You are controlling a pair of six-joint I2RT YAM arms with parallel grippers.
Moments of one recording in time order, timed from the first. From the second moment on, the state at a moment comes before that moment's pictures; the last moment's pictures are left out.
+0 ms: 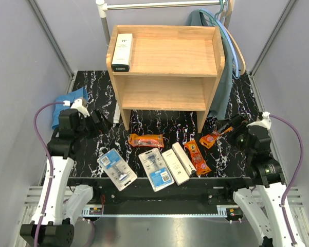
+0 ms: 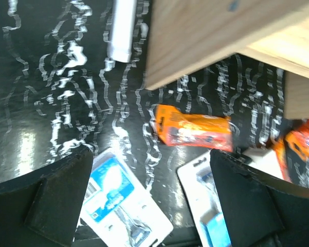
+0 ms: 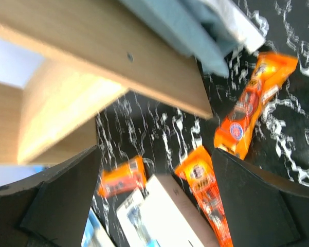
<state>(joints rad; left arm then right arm) -0.03 0.79 0.89 -0.73 0.19 -0.39 0.19 0.50 0.79 -0.63 0.13 0.82</state>
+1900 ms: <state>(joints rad) -0.03 0.82 0.79 -0.87 0.49 -0.35 0.58 0.80 0.78 -0.86 -0.15 0.76</state>
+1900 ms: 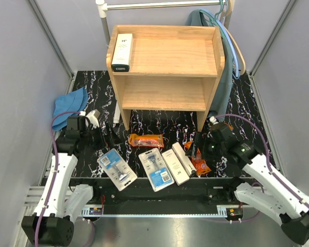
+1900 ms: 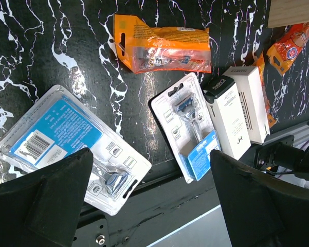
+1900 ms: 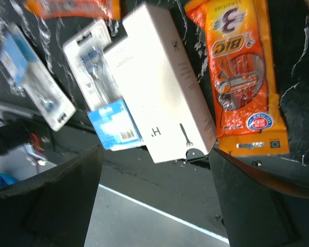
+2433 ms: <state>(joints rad) -0.03 0.79 0.75 -0.87 0.53 -0.39 0.97 1.17 0.88 -0.80 0.22 0.82</state>
